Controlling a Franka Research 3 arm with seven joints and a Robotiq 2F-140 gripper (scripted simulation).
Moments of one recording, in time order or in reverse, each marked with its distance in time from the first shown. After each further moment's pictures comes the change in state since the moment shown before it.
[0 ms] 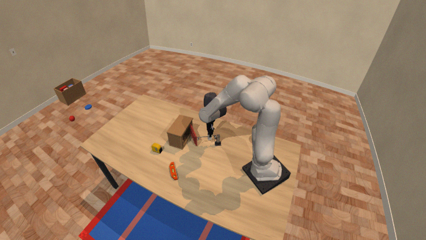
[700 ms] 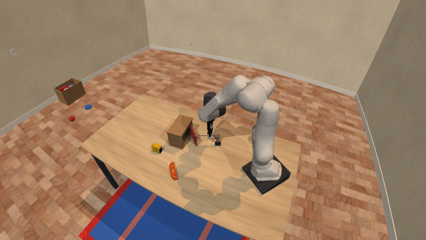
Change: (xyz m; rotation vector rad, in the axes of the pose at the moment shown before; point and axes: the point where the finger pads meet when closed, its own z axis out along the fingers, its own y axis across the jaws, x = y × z) arm 0.001 -0.007 0.000 0.000 0.000 0.142
